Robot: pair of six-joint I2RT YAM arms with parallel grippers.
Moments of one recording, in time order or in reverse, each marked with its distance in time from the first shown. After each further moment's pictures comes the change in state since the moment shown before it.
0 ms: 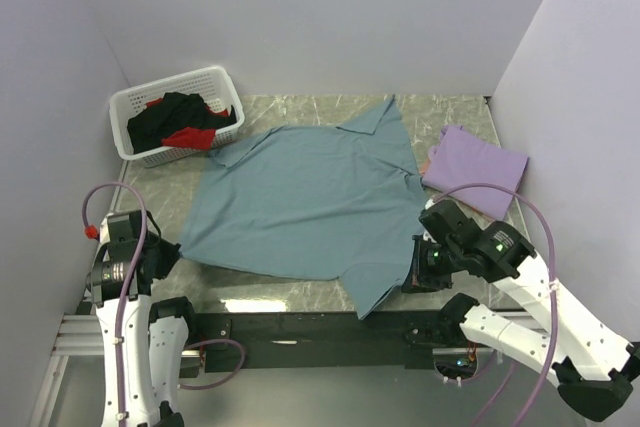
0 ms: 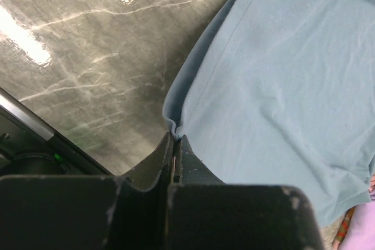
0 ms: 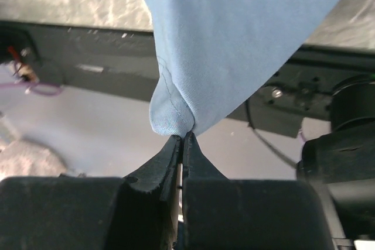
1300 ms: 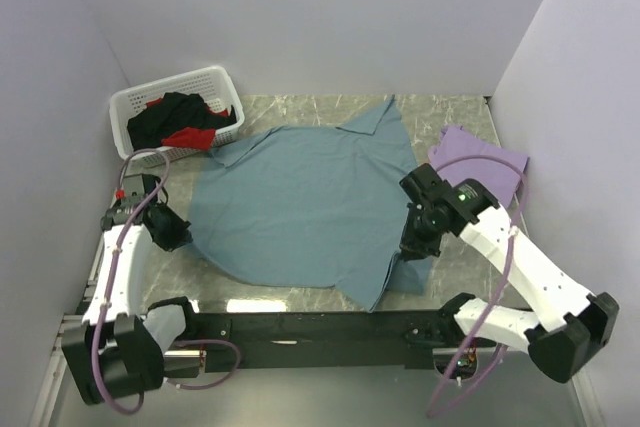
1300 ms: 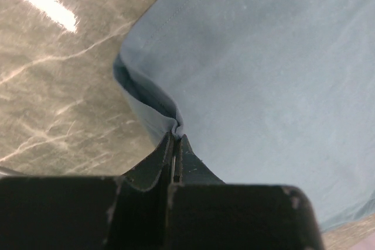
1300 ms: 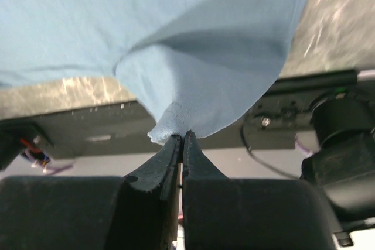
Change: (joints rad) left arm -0.007 0.451 -0.019 0.280 0.119 0.193; right arm -0.109 0.290 0.130 0.016 0.153 0.079
